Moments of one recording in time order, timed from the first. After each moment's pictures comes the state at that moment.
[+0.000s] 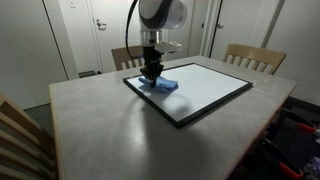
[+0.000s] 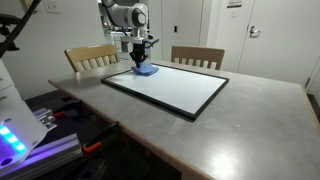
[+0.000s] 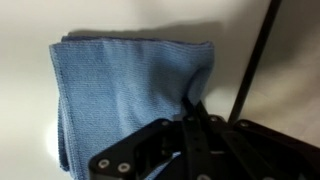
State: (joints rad) arm 0.19 0.74 0.12 -1.64 -0.01 2.26 0.03
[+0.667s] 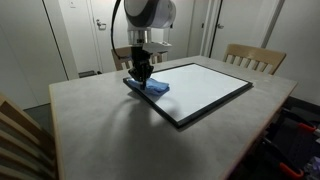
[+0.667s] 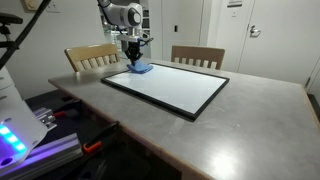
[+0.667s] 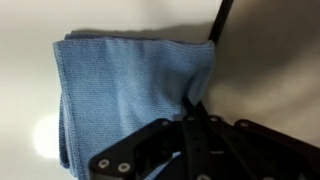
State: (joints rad) arm 0.25 0.79 0.14 -1.54 -0.01 2.21 0.05
